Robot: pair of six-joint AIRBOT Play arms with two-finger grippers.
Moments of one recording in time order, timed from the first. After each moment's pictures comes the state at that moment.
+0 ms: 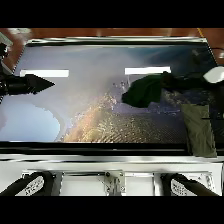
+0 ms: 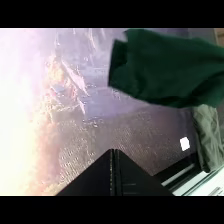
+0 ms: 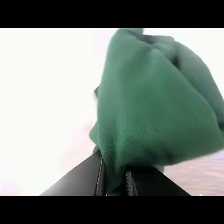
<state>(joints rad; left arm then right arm) 0.22 -1.08 1.20 0.58 -1.26 -1.16 -0.13 -1.23 1.28 -0.99 1.07 1.53</state>
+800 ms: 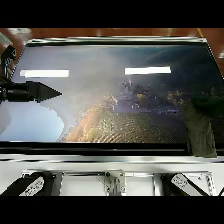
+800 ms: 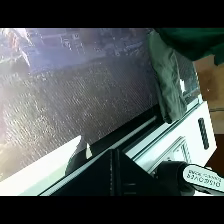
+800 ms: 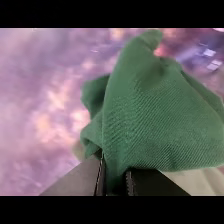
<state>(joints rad) 0.13 -1.02 1.20 0.54 -1.42 -1.25 -0.84 -1.17 1.28 -1.23 1.07 1.51</state>
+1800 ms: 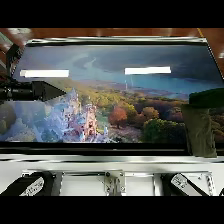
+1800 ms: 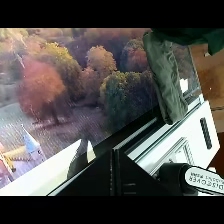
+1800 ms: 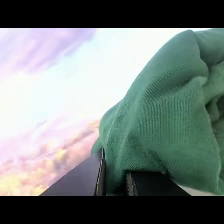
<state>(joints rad) 0.08 -1.02 1.20 0.55 -1.37 -1.25 -0.78 -1.17 1.28 -0.91 1.13 1.33</state>
